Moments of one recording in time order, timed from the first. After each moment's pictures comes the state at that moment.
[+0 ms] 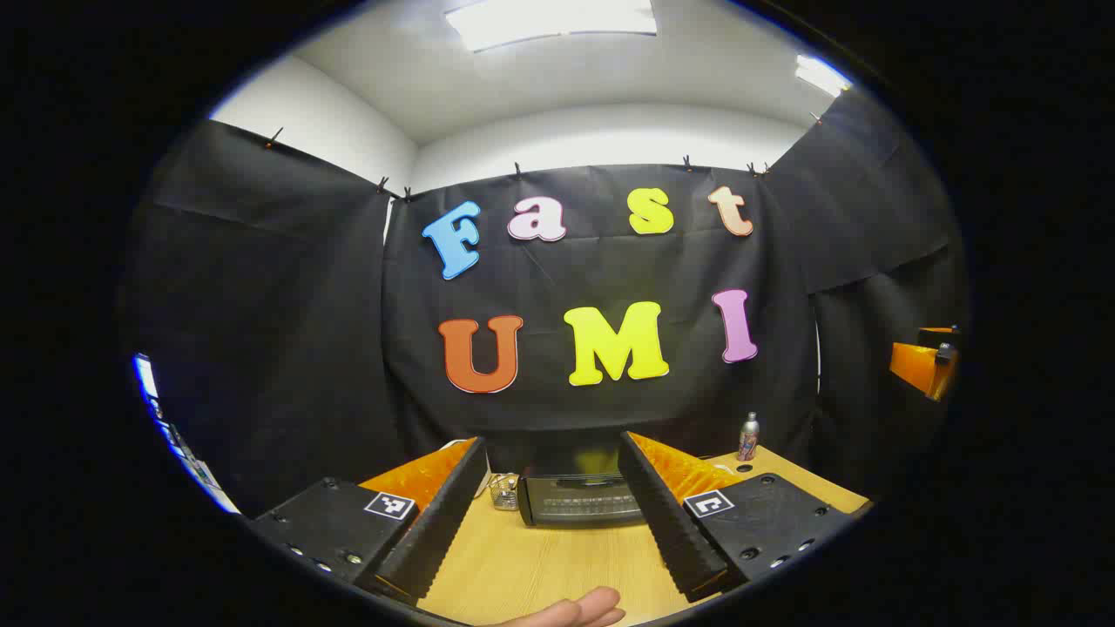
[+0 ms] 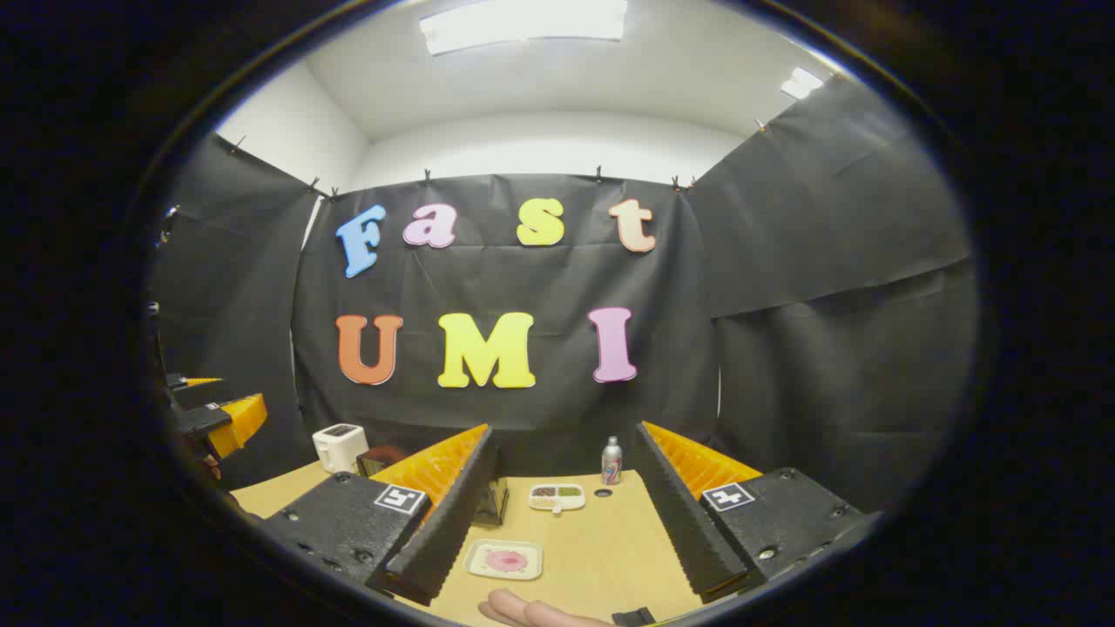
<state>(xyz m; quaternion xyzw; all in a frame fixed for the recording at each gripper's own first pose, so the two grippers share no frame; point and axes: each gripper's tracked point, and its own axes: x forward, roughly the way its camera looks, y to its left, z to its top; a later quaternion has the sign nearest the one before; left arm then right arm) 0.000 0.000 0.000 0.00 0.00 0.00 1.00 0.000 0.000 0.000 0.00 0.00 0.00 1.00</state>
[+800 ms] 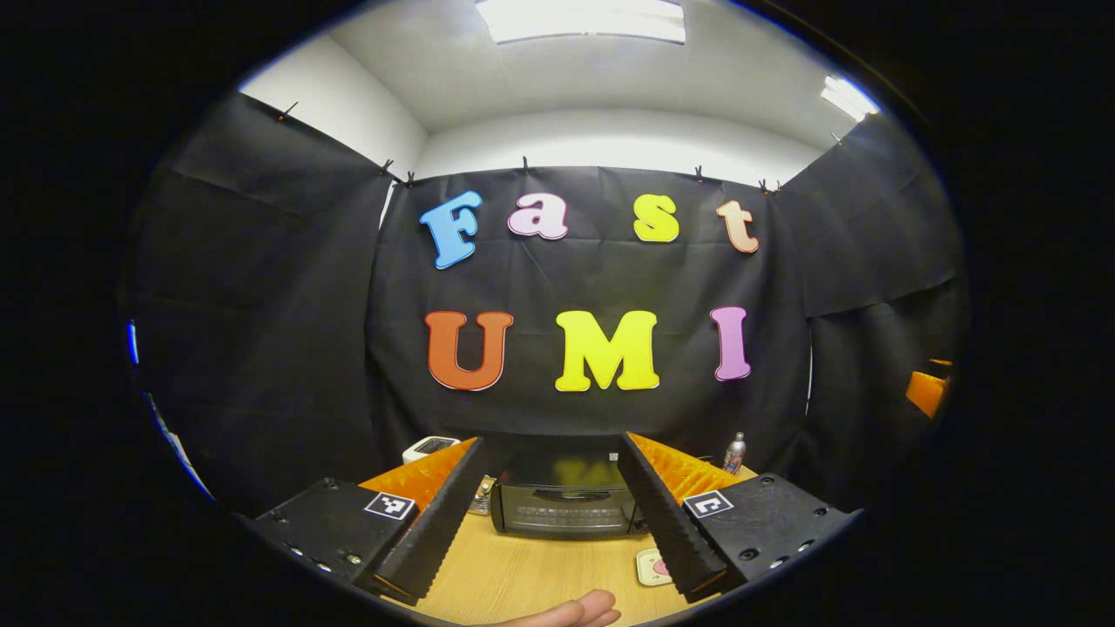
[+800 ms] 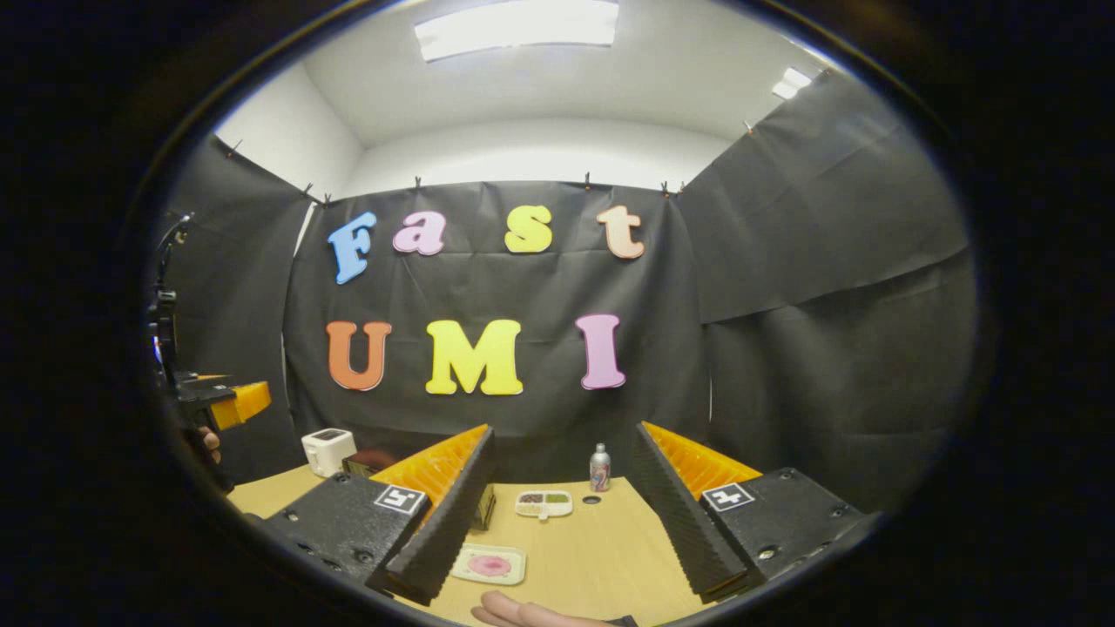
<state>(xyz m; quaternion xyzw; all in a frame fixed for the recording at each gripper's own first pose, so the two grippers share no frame) 0.048 -0.011 -0.008 -0.05 0.01 -0.02 1.00 0.007 -0.032 -0.007 0.00 -0.02 0.00 1.00</state>
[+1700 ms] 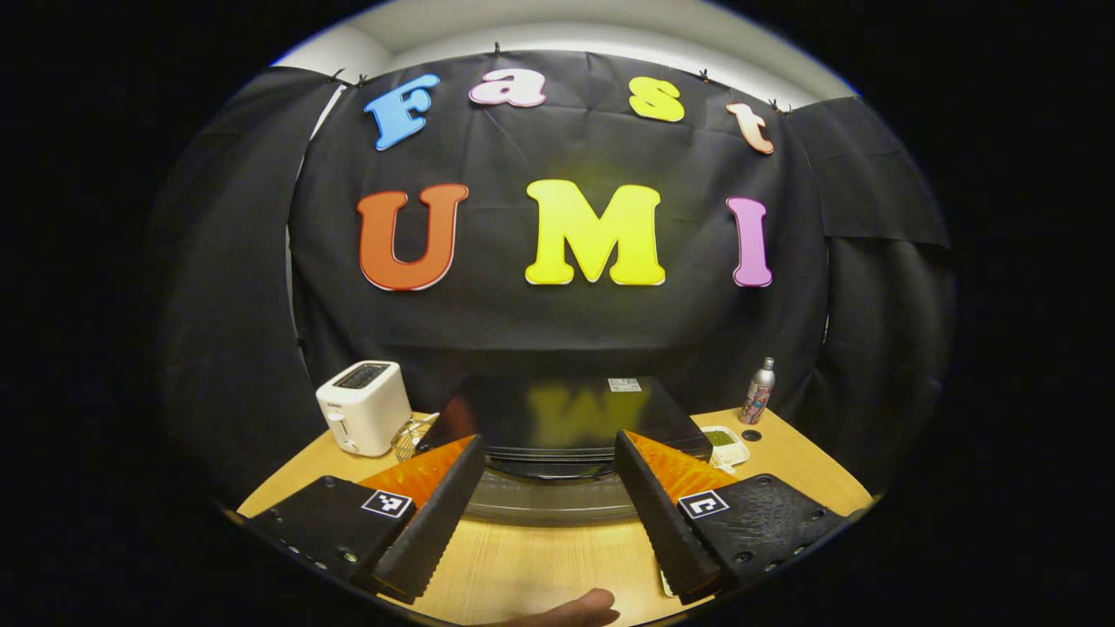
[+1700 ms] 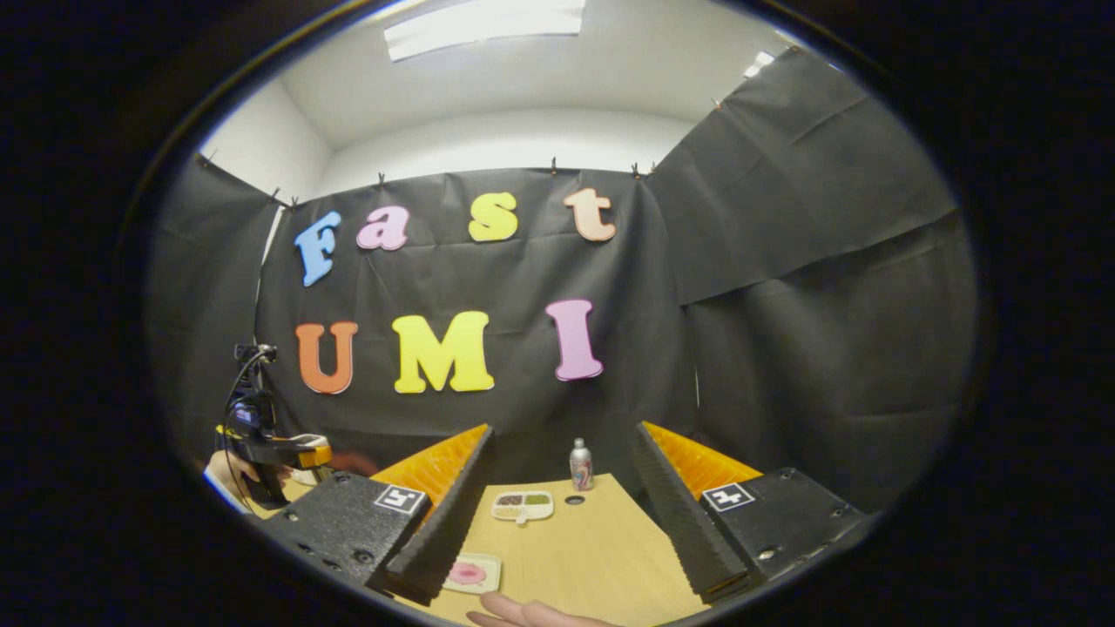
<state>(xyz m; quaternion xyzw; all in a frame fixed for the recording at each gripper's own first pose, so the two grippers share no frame) 0.238 -0.059 -0.181 -0.05 0.17 -0.08 0.98 0.070 -0.092 -0.043 0.03 0.00 -0.03 1.00</state>
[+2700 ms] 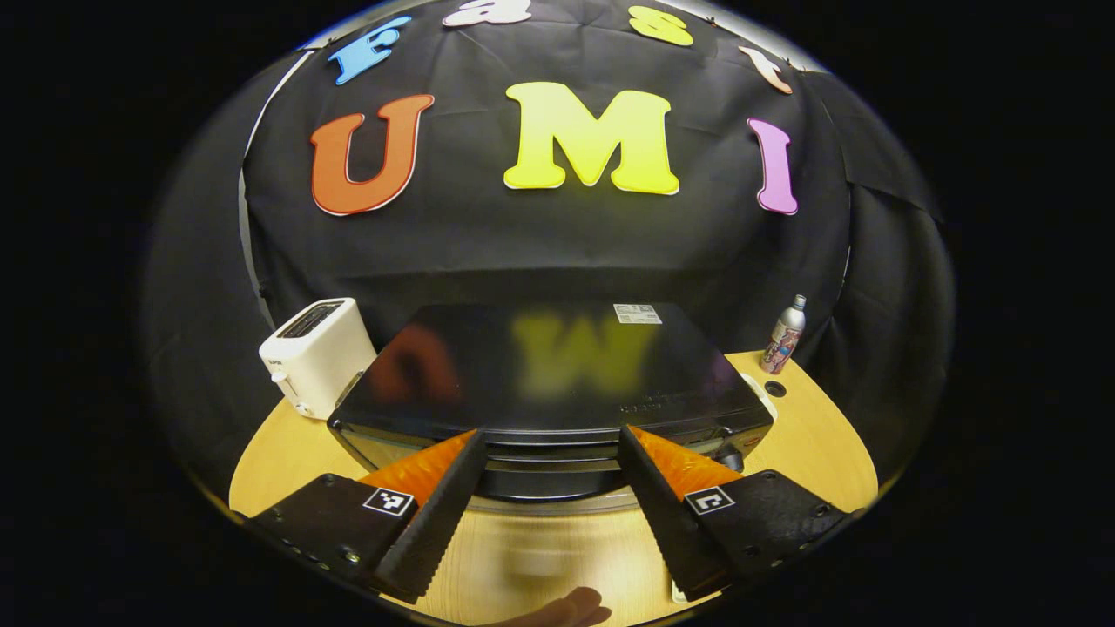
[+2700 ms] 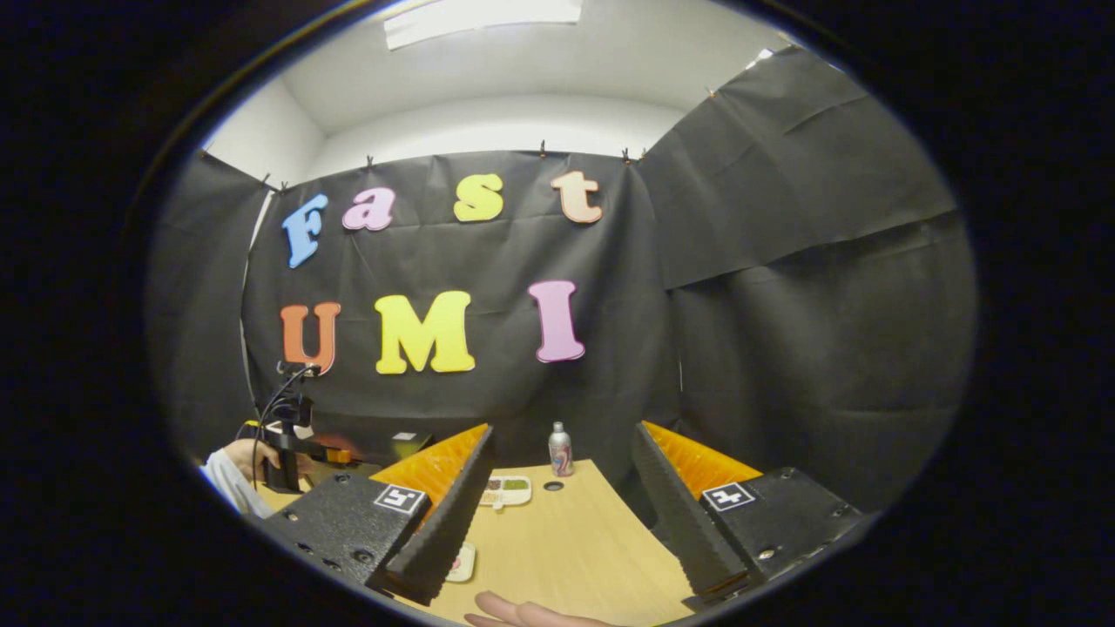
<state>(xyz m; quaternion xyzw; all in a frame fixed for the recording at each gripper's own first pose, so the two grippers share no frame) 0.284 -0.082 -0.259 -0.04 0.30 -0.09 0.95 0.063 -0.116 -0.056 0.03 0.02 -0.05 1.00</state>
